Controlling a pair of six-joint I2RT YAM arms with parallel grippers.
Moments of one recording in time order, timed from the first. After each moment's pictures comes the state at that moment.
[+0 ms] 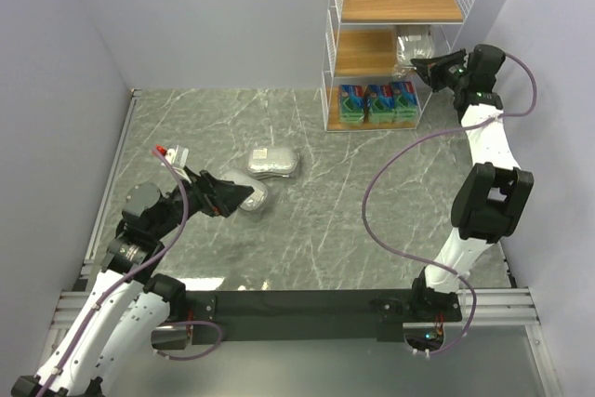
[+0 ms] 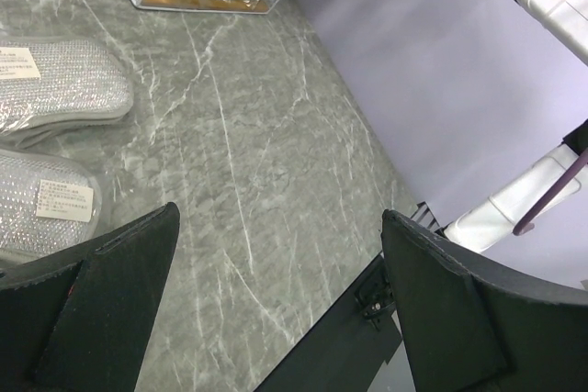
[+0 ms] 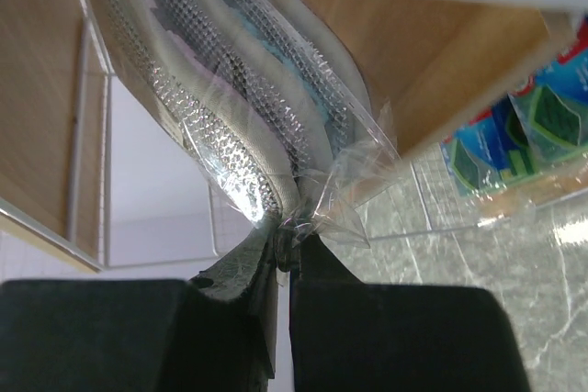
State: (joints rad) left arm -0.36 0.53 0.60 -0.15 0.41 -0.68; right arm -0.22 1.81 1.62 -0.10 -0.52 1.20
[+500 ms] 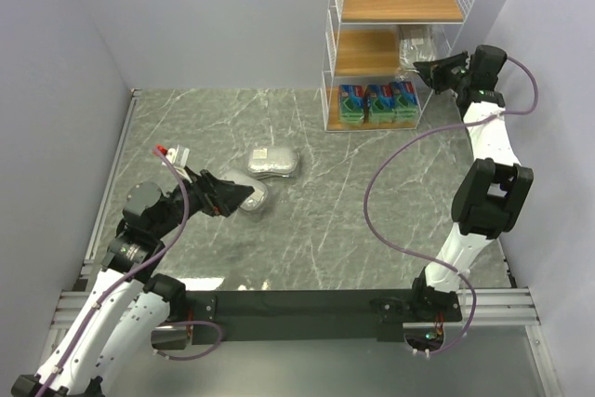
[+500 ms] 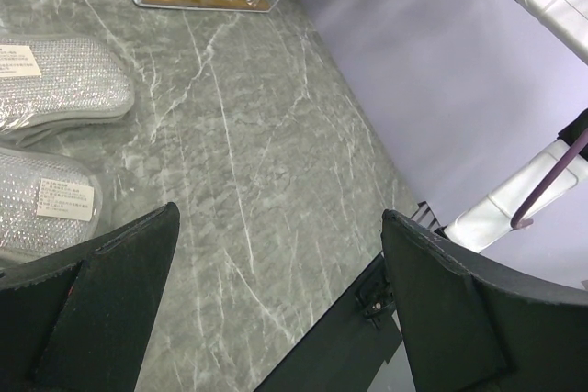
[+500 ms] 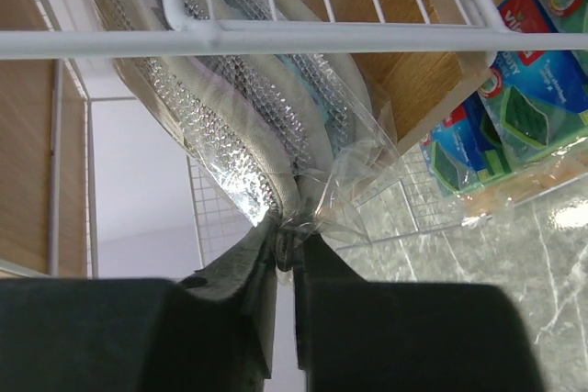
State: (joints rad) left arm -0.36 0.53 0.60 -0.15 0.41 -0.68; right arm -0.24 1.85 1.67 -0.16 -0.52 1.21
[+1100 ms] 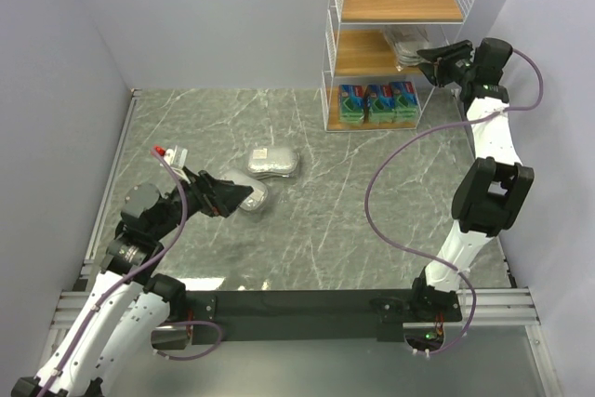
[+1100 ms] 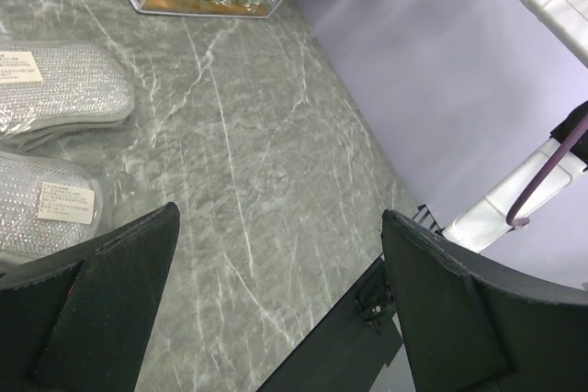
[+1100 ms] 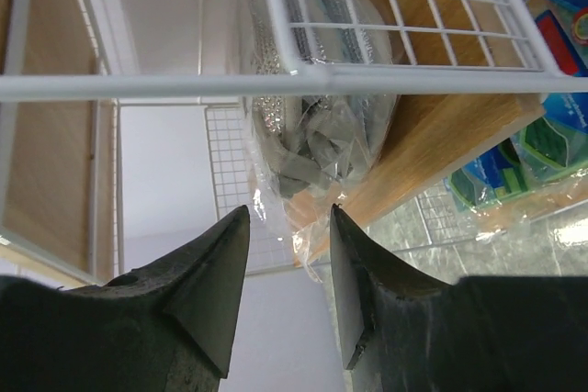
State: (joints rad) left arm -0.36 0.52 0.60 -0.15 0.40 -0.68; right arm -0.25 1.87 1.76 -0.18 -0.53 1.21
